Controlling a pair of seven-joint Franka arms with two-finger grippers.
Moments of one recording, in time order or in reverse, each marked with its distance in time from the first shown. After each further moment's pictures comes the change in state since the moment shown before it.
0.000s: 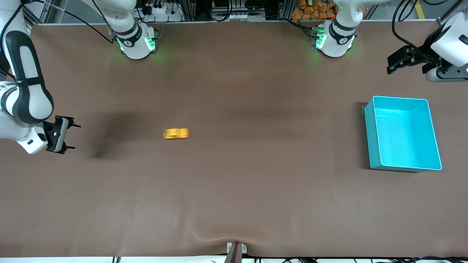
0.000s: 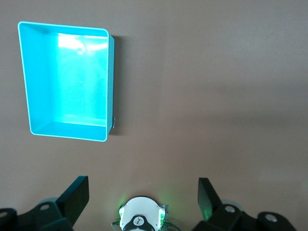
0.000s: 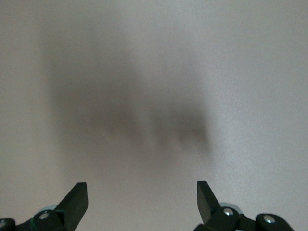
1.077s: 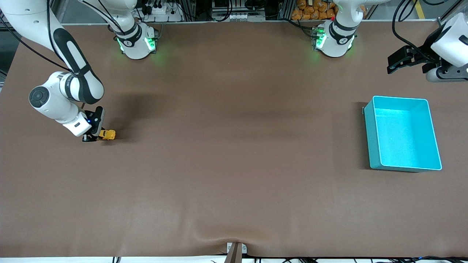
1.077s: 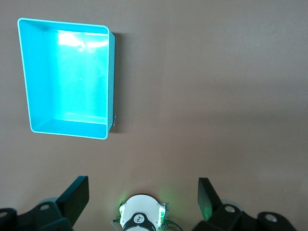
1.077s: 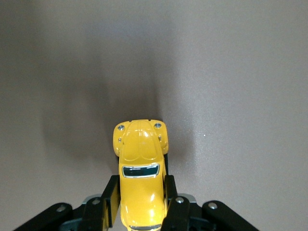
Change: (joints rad) left arm 0.001 0.000 0.003 -0.001 0.000 -0.014 0.000; right arm 0.114 -0.084 0.006 -0.454 -0.124 0.603 -0.003
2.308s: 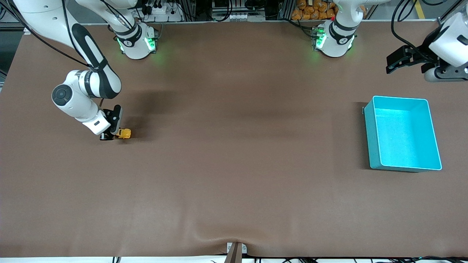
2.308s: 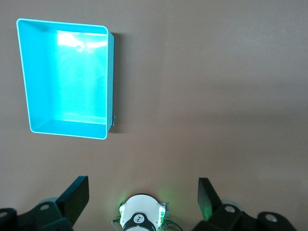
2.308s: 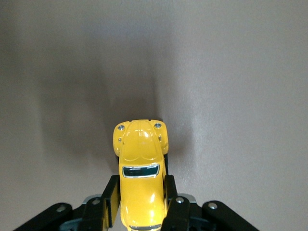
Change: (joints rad) left arm -0.001 0.000 0.002 0.000 0.000 0.000 0.000; right arm 0.133 -0.032 0.005 -0.056 0.000 0.033 0.136
